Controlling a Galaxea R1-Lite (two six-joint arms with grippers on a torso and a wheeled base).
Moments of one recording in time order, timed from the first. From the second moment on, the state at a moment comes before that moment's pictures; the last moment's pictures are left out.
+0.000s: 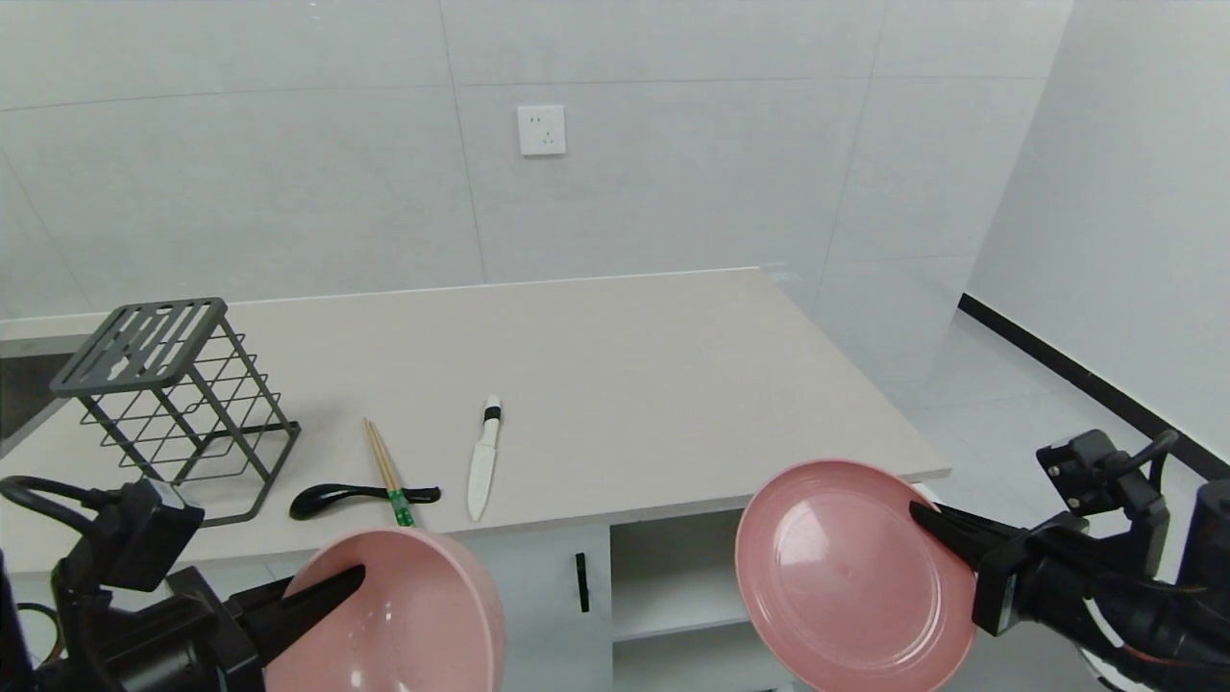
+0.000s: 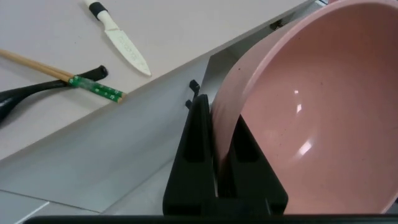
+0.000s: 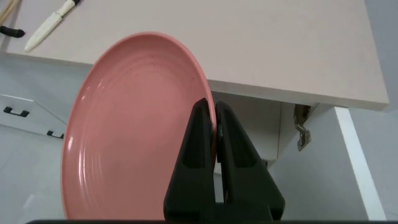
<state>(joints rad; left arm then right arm) -0.26 1.23 0.00 -0.90 -0.37 -0.04 0.34 1.64 0.00 -1.30 0.10 0.07</state>
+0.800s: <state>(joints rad) -0.21 1.21 0.00 -0.97 -0.37 -0.08 0.37 1.58 0.00 -1.22 0.10 0.07</state>
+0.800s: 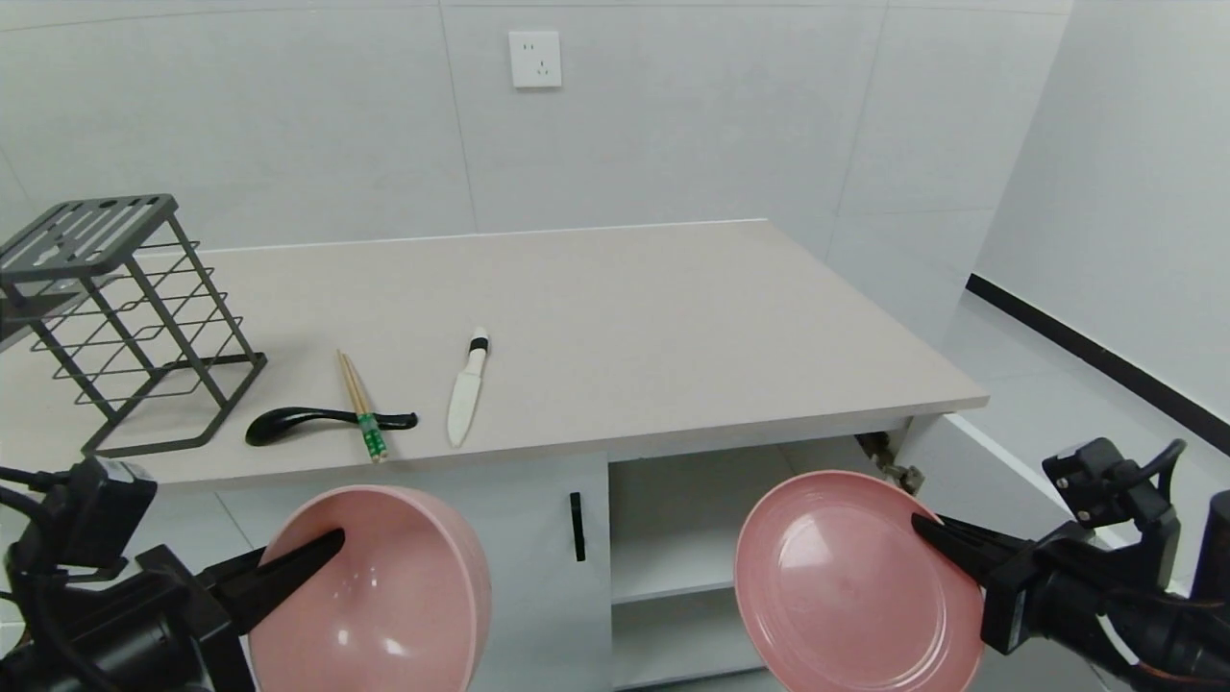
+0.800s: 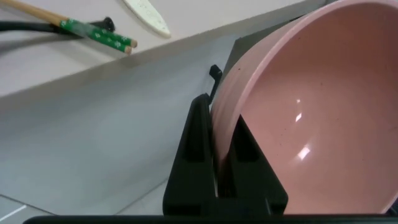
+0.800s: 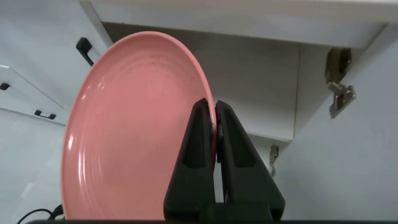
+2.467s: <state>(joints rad) -0.28 1.17 0.00 -0.87 -0.38 -0.08 0.40 1.60 0.00 -1.23 0.08 0.09</state>
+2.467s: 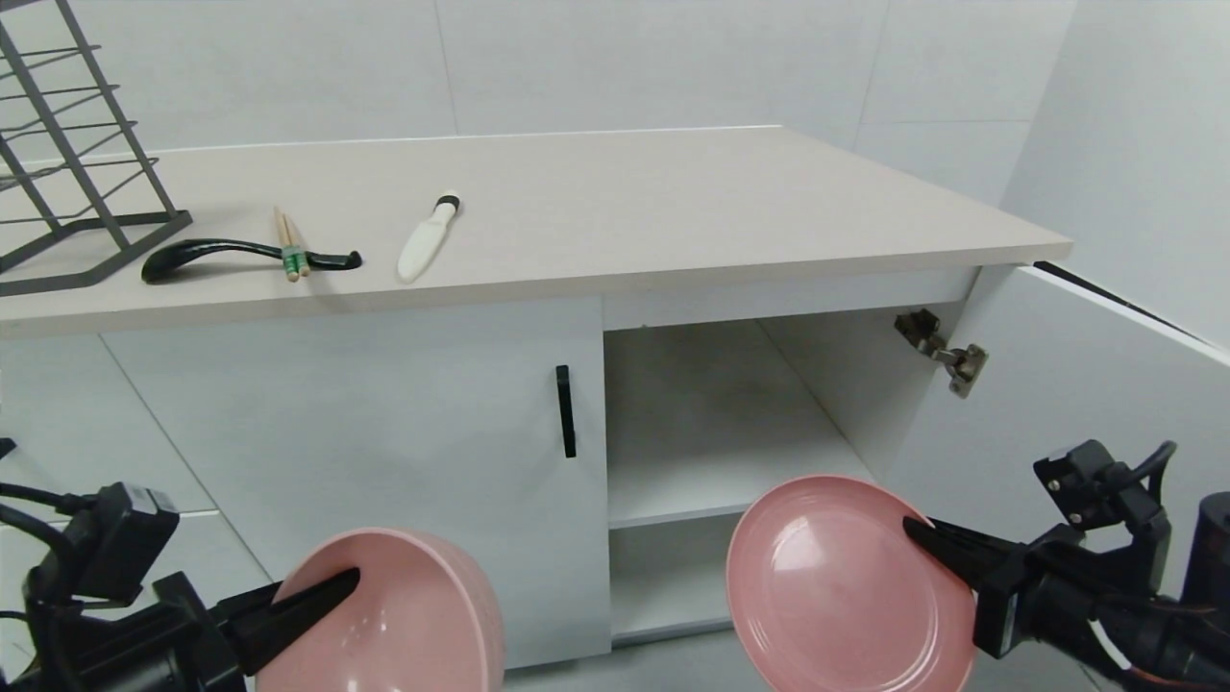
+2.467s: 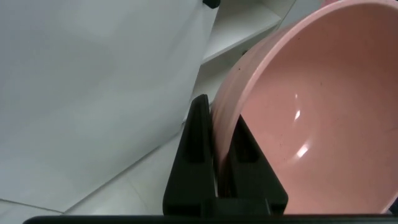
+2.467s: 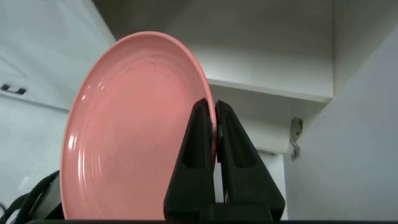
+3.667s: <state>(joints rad) -0.36 0.98 -0.03 -0.73 -0.37 -0.04 0.41 2.22 -0.32 -1.57 0.09 0.28</state>
